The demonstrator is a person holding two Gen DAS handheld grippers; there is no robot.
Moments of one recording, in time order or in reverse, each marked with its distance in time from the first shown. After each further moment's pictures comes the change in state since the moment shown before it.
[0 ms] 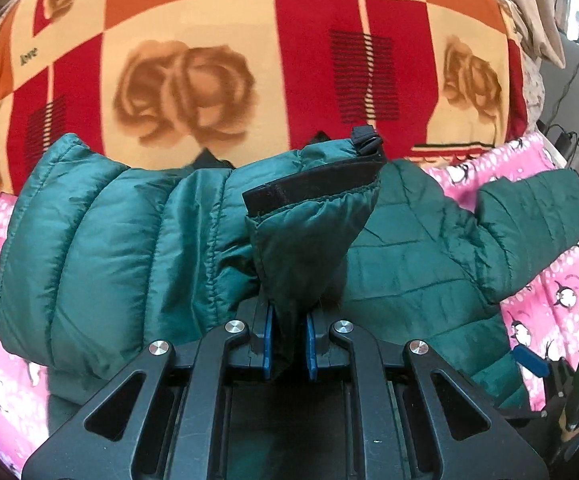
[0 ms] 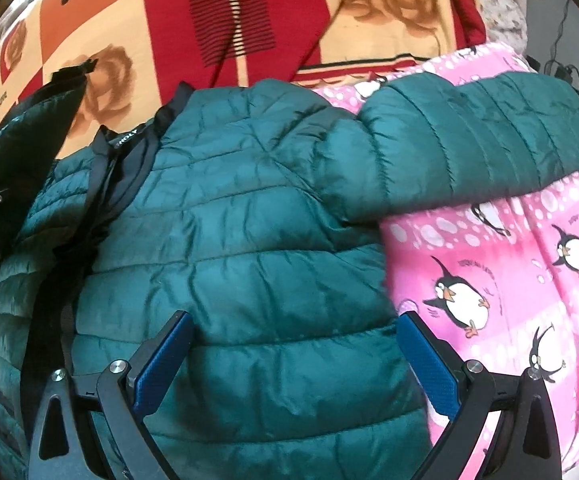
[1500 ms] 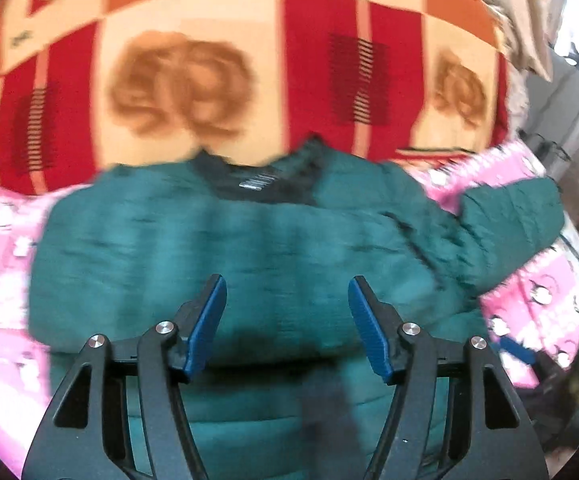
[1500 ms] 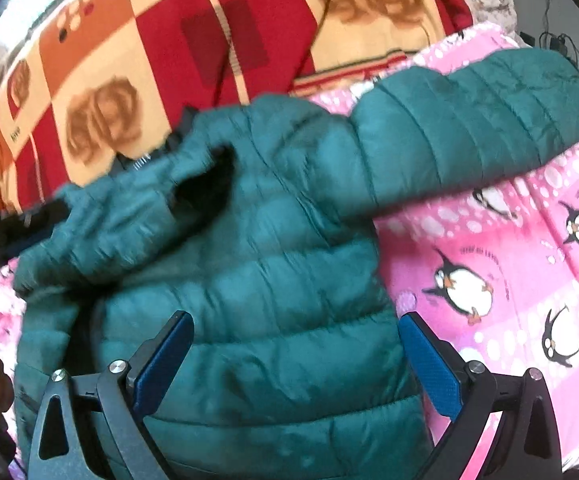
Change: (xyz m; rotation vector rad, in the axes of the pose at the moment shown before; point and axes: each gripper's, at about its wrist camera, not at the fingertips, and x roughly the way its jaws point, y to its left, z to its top) left arm -0.020 0.045 0.003 -0.033 0.009 -0.070; right arm -0.021 -0.017 0.002 0.084 -0.037 0.131
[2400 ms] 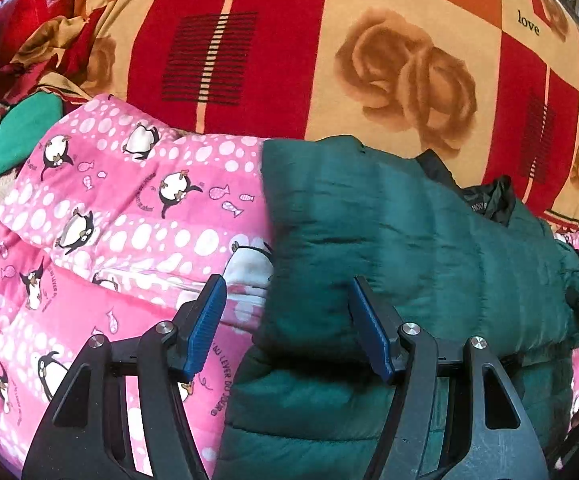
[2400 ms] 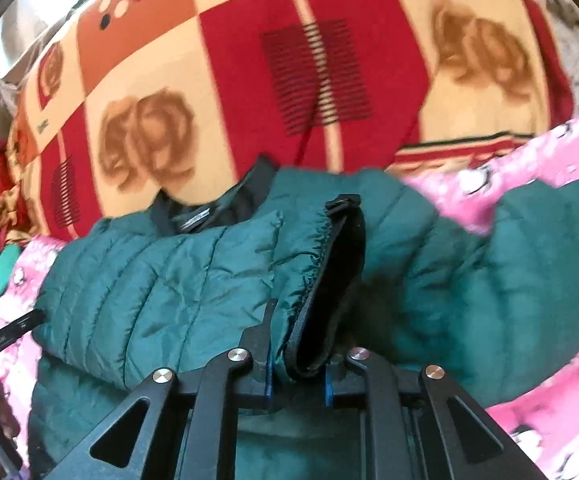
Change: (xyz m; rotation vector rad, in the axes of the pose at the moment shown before) left arm 0.006 0.162 -0.026 -0.274 0.021 0.243; right arm 0.040 0.077 0.097 -0.154 -0.067 0.053
